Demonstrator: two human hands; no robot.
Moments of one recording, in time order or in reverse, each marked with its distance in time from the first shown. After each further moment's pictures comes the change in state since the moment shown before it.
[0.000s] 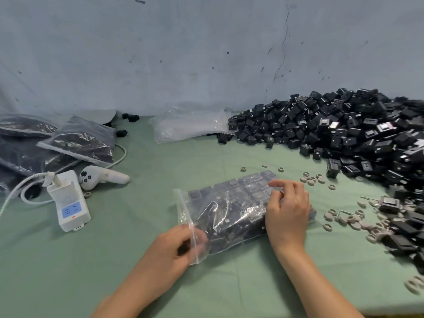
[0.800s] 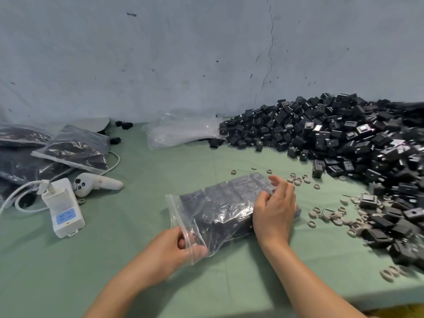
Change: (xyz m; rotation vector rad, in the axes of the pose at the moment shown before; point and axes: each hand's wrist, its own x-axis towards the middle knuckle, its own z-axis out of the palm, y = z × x) left_hand 0.018 0.012 0.000 -0.094 -0.204 -0.367; right_hand 0.003 0.005 0.002 -0.111 0.029 0.080
